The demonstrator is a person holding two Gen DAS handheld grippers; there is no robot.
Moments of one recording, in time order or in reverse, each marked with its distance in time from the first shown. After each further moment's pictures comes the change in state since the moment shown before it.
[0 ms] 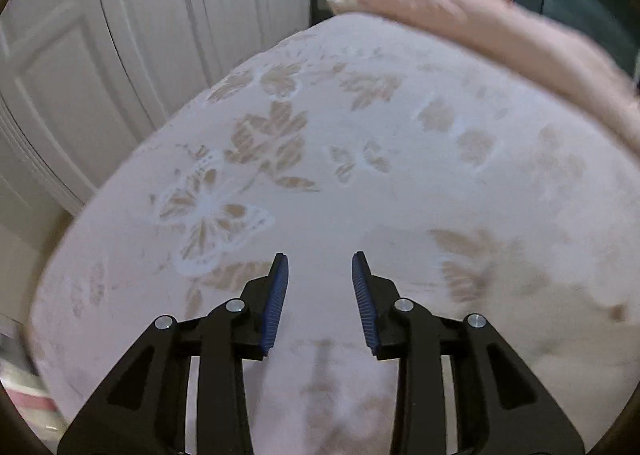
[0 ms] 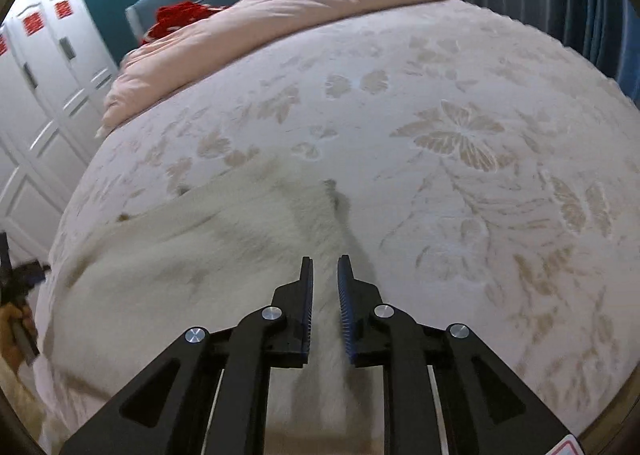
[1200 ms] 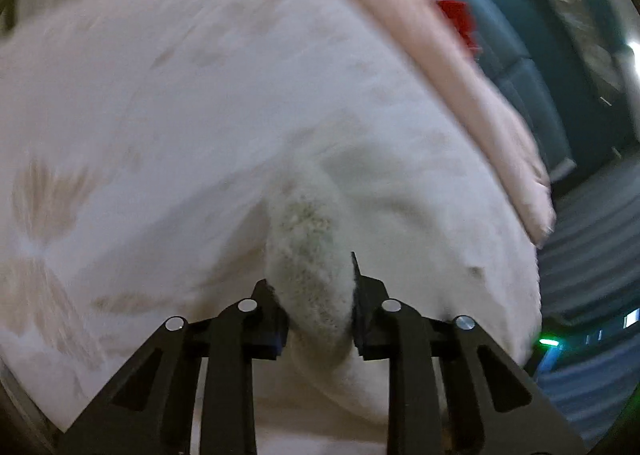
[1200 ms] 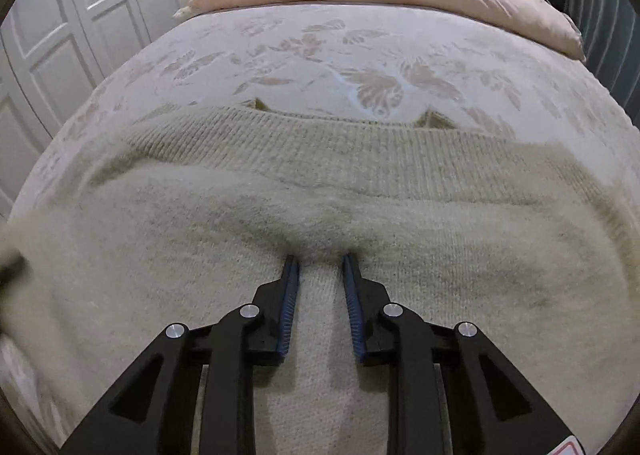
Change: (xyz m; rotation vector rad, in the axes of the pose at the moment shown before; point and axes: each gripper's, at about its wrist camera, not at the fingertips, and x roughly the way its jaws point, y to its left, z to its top) left arm -0.080 0.005 -0.123 -0.318 0.017 -0.446; right arm 0.097 0.224 -0.044 -0.378 0.104 0.035
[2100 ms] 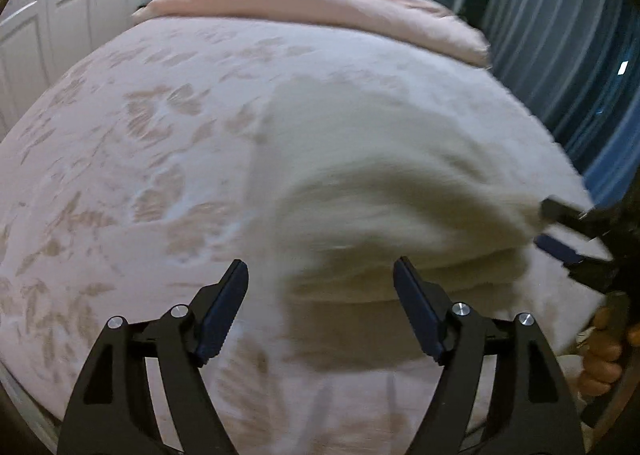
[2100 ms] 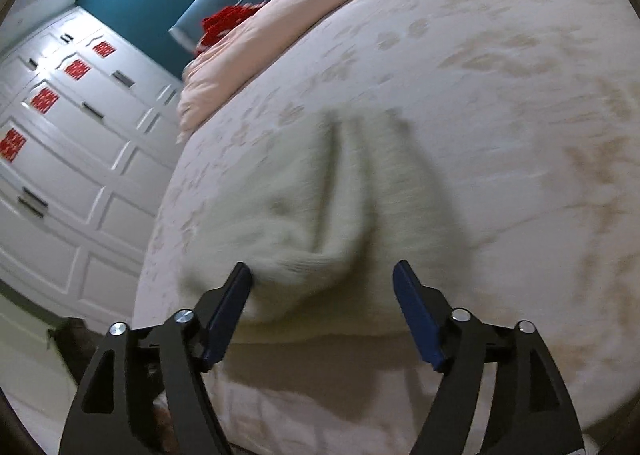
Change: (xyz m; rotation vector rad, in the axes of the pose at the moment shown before) left arm 0.034 -0.119 -0.147 0.642 0.141 0.029; right arm -0.125 -0.224 -0.097 0.522 -0.078 0.390
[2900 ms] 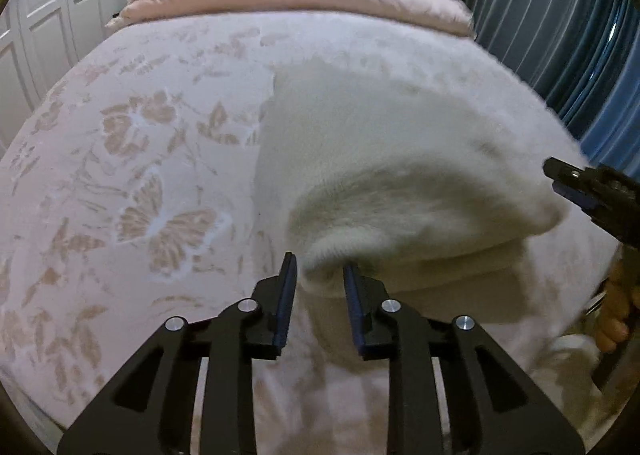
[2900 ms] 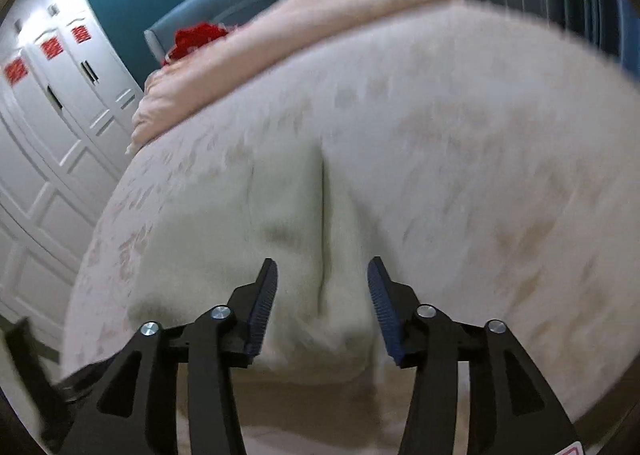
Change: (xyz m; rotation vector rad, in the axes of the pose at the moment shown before) left arm -0.016 -0.029 0.008 0.093 0.039 -0.040; right arm -0.044 0.017 0.019 -0.158 -0.181 -0.294
